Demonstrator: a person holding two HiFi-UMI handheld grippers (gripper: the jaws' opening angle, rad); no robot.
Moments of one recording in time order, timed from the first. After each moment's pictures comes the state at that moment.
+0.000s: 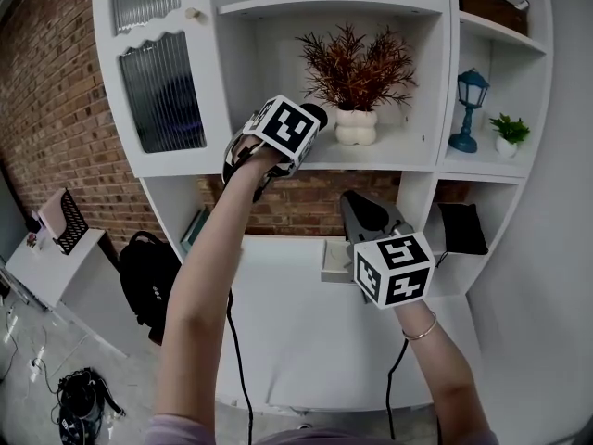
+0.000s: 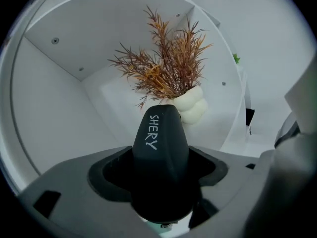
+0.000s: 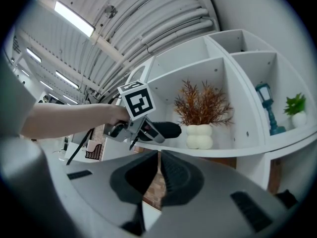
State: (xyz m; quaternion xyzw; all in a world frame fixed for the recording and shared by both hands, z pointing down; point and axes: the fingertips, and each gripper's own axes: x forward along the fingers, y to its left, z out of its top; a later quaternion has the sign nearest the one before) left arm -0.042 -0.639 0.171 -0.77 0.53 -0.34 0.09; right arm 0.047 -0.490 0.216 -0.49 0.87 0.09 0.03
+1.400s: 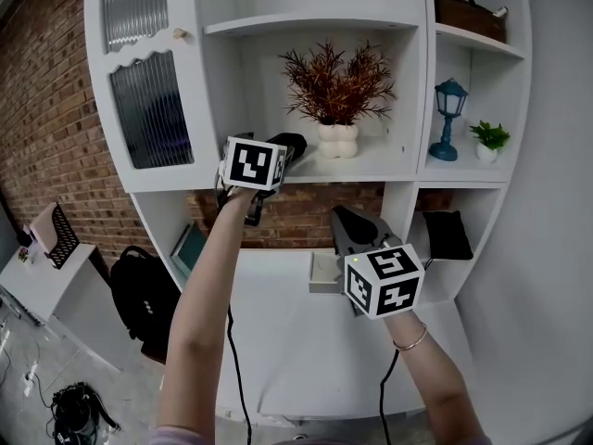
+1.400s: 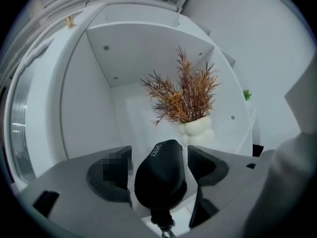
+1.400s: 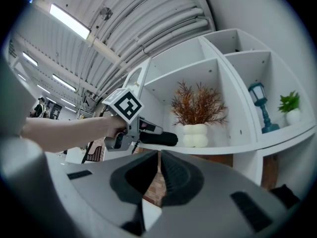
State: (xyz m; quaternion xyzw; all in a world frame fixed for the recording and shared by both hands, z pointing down) left arm -0.052 -0.628 0.146 -0.80 0.58 -0.13 0.08; right arm 0.060 -0.479 0.217 -0.49 0.87 0.08 0.04
